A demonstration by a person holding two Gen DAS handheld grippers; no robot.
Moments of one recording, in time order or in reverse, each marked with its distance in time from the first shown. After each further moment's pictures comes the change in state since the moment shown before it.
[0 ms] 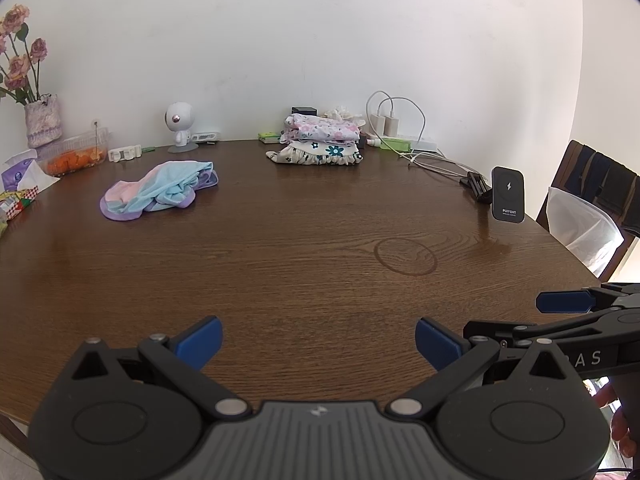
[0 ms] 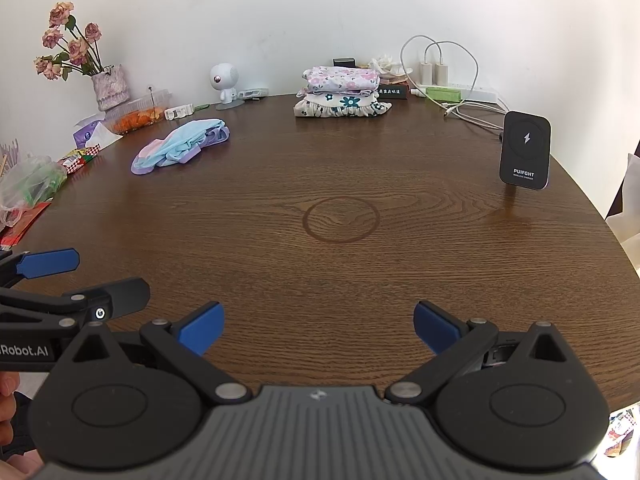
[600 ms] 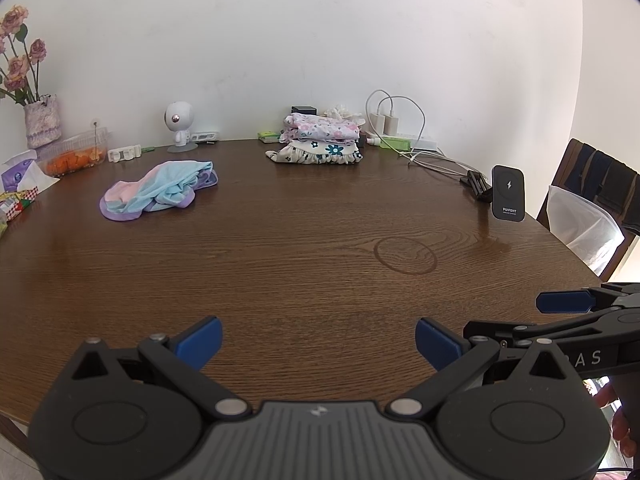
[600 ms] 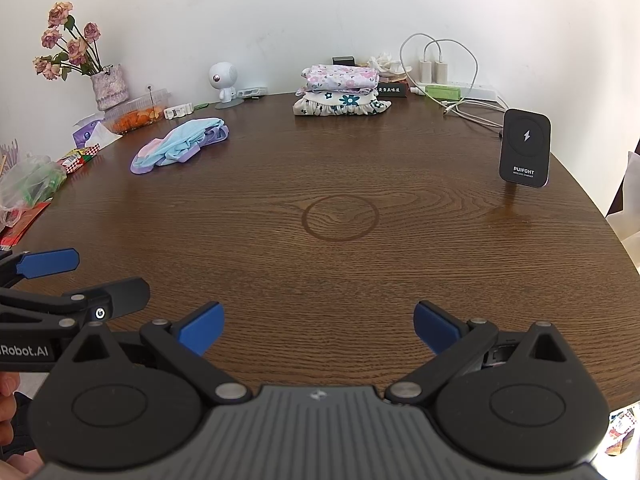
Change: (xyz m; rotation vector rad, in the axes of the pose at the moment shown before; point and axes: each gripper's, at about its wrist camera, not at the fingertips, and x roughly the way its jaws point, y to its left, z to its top) left arm 0.001 -0.002 -0.001 0.003 0.003 -0.005; right arm 0.001 0.000 0.000 -0.001 -0.002 0.005
